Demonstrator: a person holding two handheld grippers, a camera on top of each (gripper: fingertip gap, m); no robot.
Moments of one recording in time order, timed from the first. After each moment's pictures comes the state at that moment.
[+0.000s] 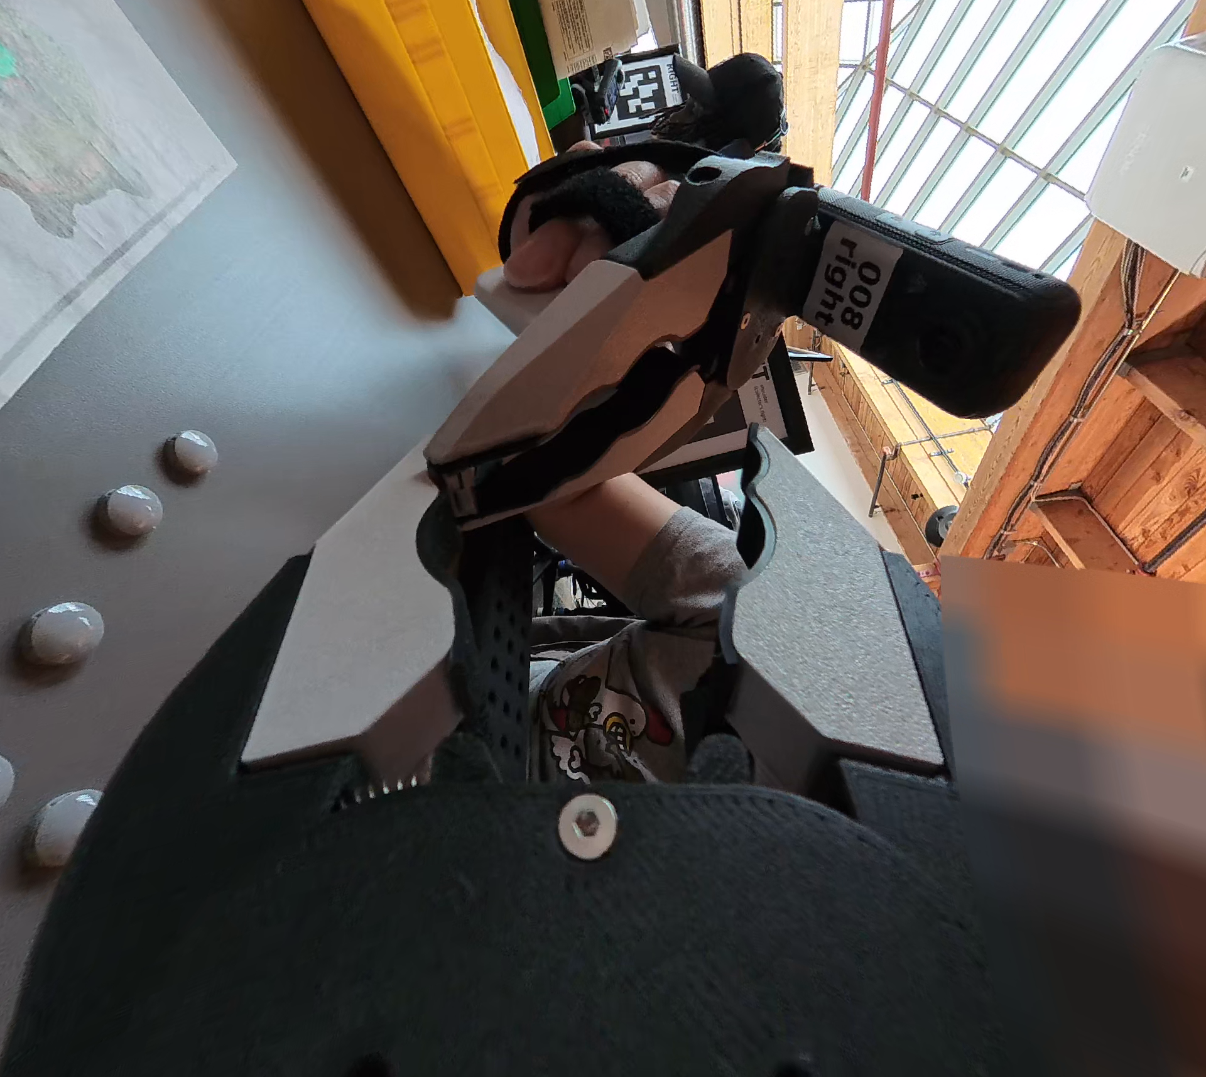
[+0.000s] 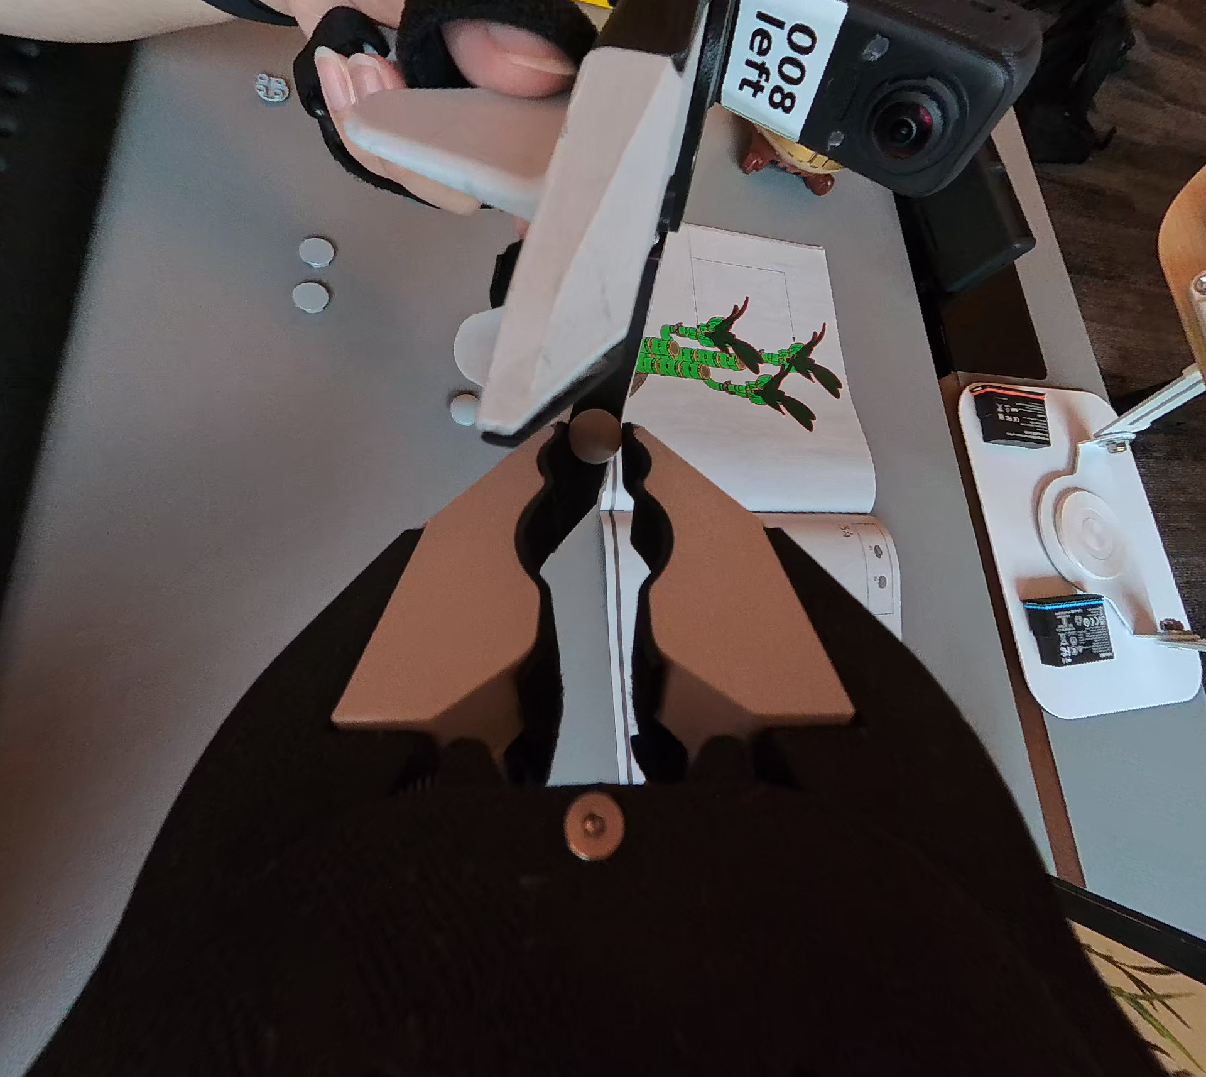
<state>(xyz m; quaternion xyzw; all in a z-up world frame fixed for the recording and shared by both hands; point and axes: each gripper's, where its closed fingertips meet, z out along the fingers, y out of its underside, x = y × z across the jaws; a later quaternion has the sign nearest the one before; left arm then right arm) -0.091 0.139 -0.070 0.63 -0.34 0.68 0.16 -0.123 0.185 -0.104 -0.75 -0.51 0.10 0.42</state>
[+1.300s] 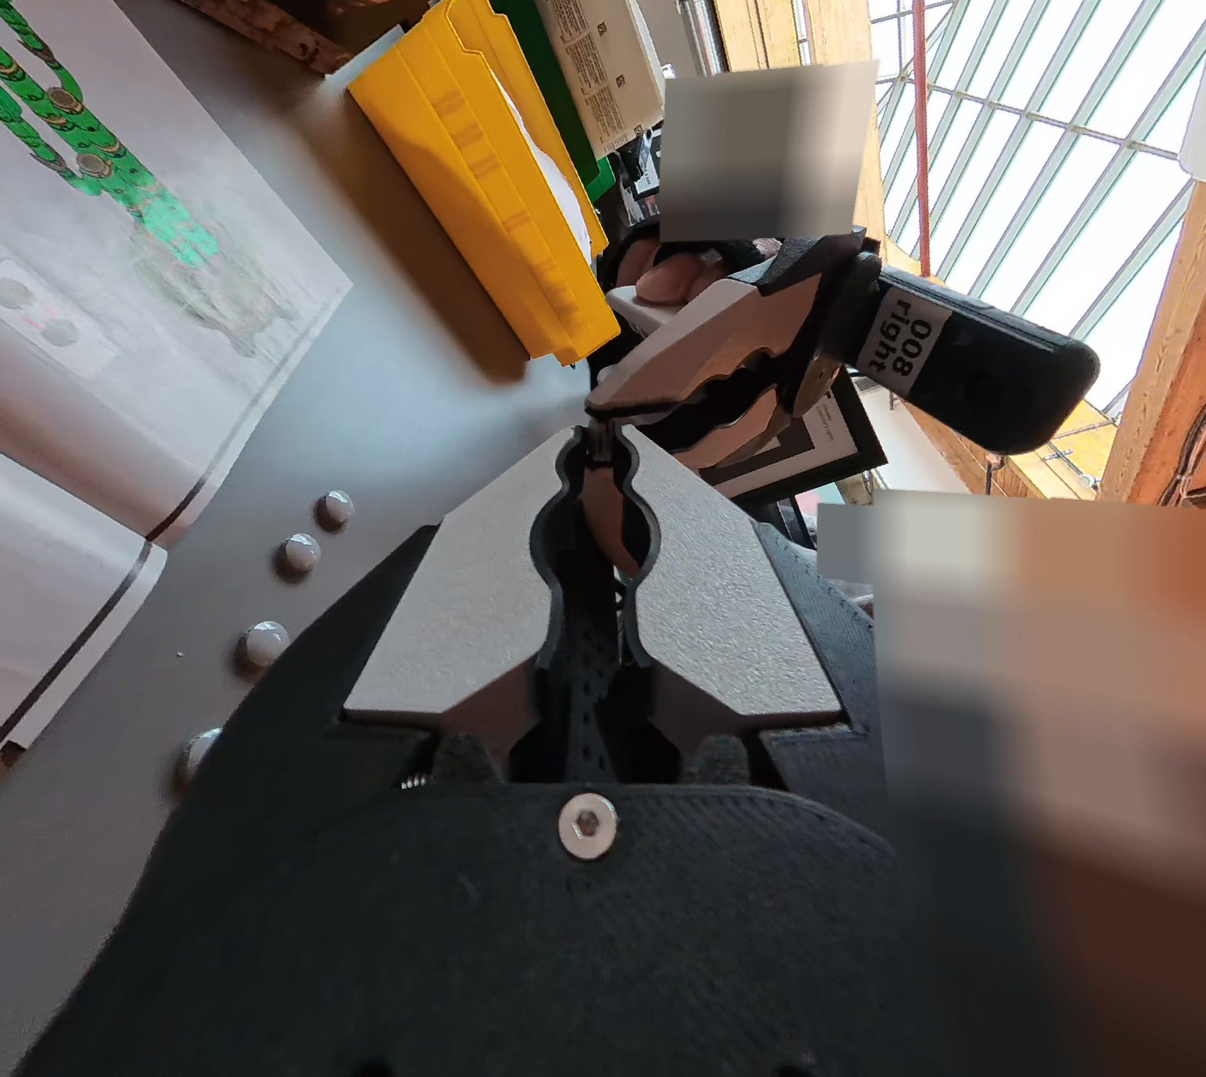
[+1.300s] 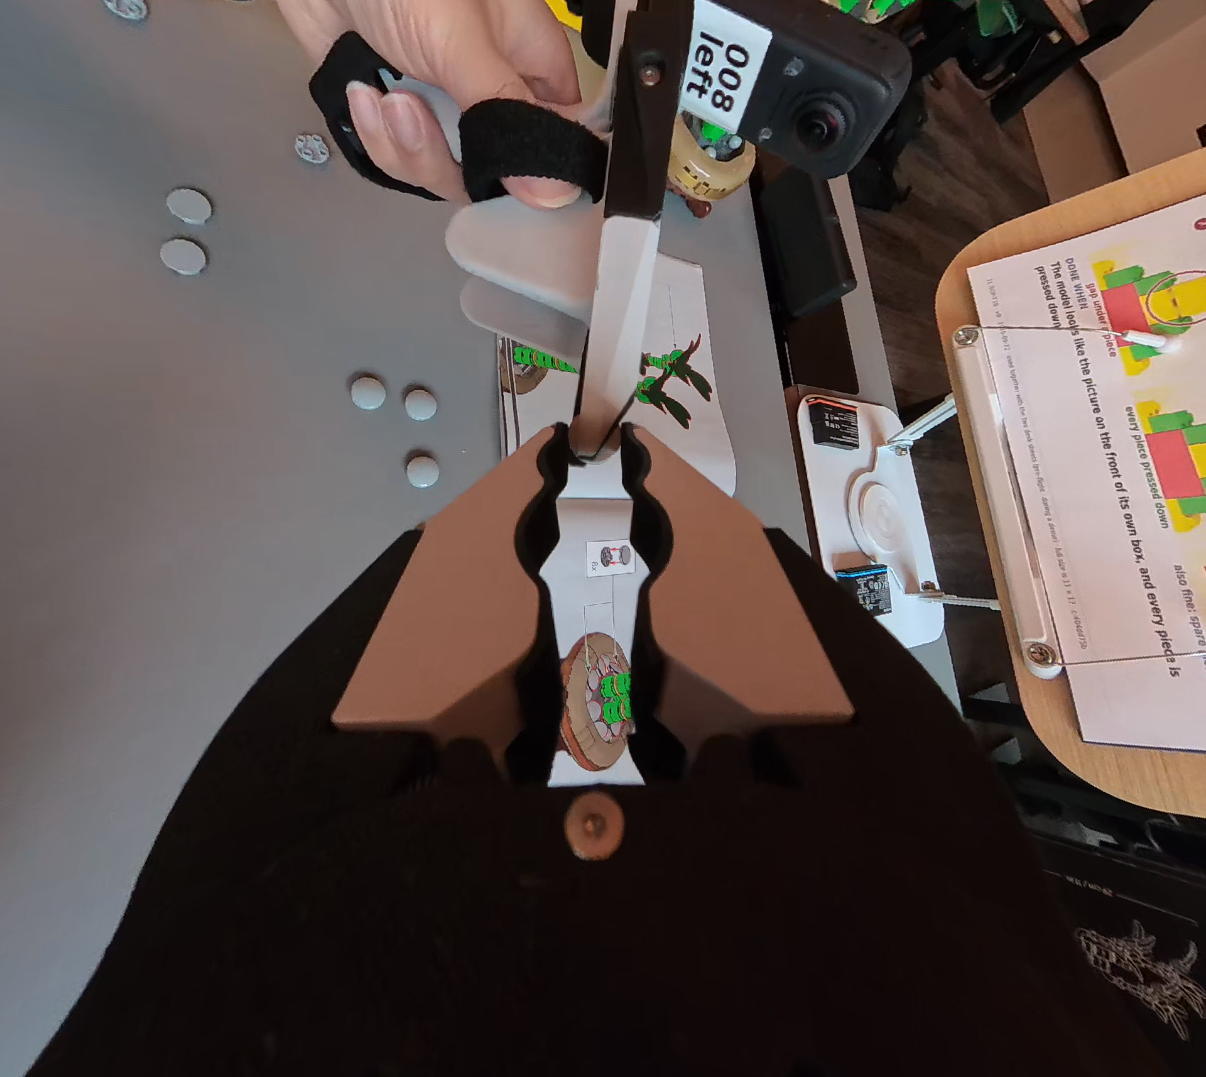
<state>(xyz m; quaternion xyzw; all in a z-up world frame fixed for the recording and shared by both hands) -0.094 0.174 -0.075 0.62 -0.37 0.69 0.06 -0.111 0.191 -0.078 -0.71 -0.53 -0.02 0.46</state>
